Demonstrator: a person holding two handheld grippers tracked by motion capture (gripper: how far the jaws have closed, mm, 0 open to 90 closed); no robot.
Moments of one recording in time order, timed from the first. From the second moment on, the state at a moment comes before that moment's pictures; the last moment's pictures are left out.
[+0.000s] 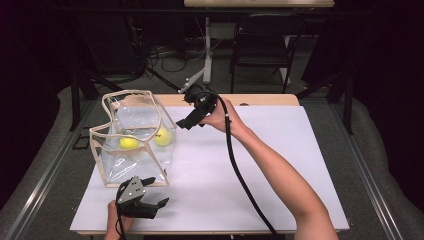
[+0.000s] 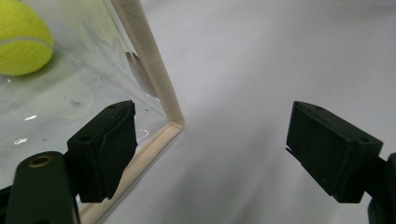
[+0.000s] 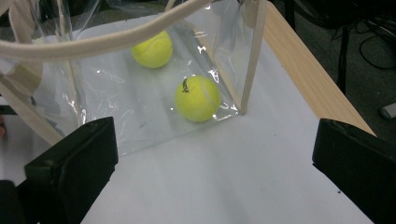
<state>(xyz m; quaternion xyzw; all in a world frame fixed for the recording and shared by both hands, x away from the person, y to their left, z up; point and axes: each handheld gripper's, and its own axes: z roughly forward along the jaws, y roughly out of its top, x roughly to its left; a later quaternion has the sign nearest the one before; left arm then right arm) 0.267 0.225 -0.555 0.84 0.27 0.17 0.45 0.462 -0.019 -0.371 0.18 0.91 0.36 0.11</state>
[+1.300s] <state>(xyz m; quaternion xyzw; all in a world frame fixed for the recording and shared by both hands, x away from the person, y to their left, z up) 0.267 0.227 -0.554 0.84 0.27 0.17 0.44 0.425 -0.070 -0.446 0.19 0.92 0.32 0.09</state>
